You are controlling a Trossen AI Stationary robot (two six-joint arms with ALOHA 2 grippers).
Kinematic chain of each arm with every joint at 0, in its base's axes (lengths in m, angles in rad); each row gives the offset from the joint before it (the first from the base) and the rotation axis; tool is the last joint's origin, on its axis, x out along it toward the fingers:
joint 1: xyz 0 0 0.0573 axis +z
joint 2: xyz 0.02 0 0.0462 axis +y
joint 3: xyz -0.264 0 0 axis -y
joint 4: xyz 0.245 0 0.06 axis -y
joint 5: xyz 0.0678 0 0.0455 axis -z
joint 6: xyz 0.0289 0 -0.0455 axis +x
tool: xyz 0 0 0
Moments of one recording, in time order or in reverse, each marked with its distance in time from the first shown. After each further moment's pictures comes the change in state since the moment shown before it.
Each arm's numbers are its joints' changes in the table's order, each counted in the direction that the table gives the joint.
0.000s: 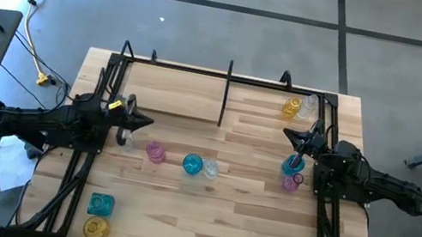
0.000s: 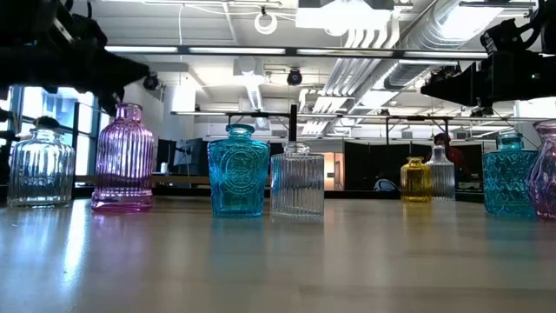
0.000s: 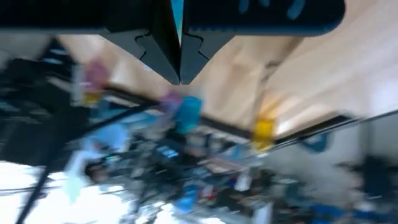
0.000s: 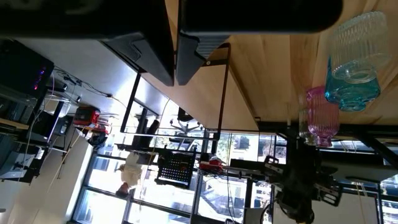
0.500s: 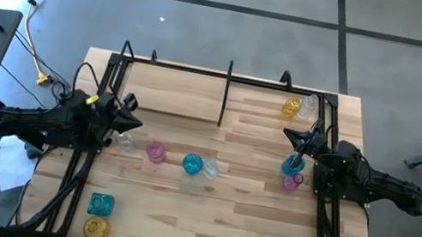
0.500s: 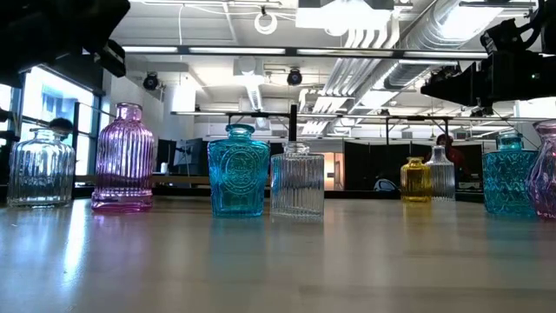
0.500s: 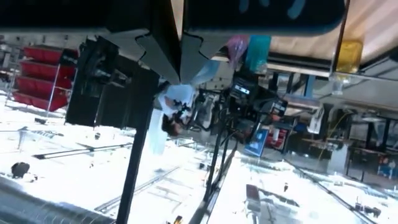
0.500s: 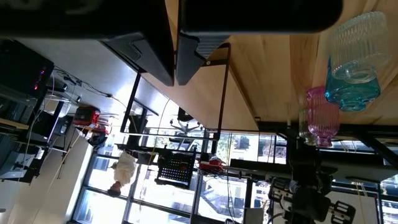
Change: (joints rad) left arm 0.000 0.002 0.011 0.295 0.200 -0.050; right arm 0.000 0.000 0.000 0.000 0.000 0.000
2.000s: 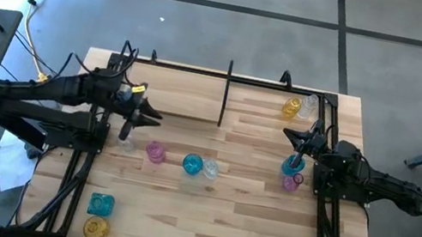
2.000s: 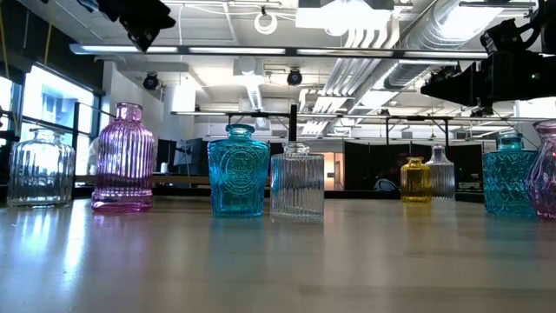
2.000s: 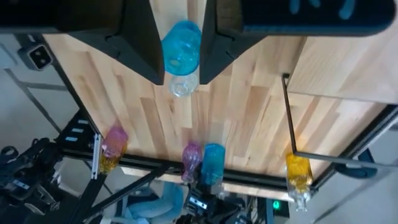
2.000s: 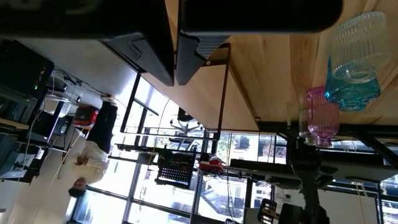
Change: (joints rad) left arm -0.027 0.596 0.714 -0.857 -0.113 0.271; right arm 0.000 0.000 0.000 0.000 0.000 0.000
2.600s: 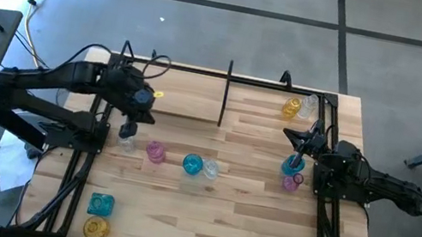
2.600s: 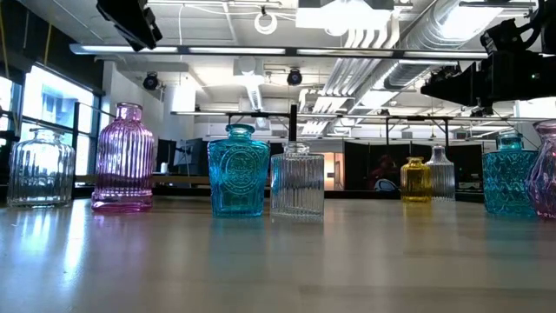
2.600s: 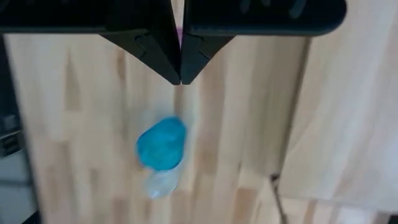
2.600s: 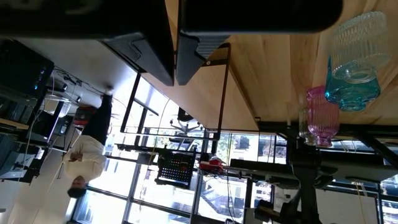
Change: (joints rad) left arm 0.000 0.297 0.345 -0.577 -0.096 0.112; right arm 0.000 0.000 0.000 0.000 0.000 0.000
